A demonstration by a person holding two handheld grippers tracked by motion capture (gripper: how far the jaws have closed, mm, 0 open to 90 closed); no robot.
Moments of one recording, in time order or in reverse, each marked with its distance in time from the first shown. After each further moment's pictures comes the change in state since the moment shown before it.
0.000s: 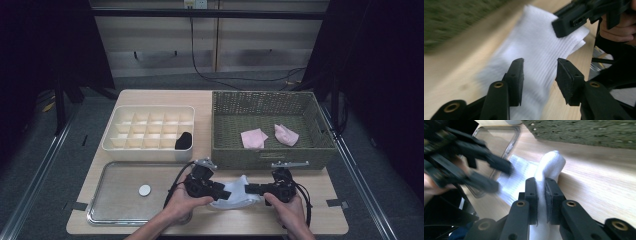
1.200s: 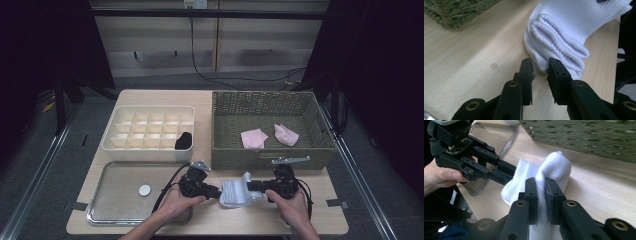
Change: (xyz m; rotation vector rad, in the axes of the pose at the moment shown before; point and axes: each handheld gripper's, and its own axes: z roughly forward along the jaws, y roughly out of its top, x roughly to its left) left arm 0.019 -0.018 0.022 0.060 0.007 0.001; right arm 0.007 0.012 -0.005 0.025 -0.040 -0.070
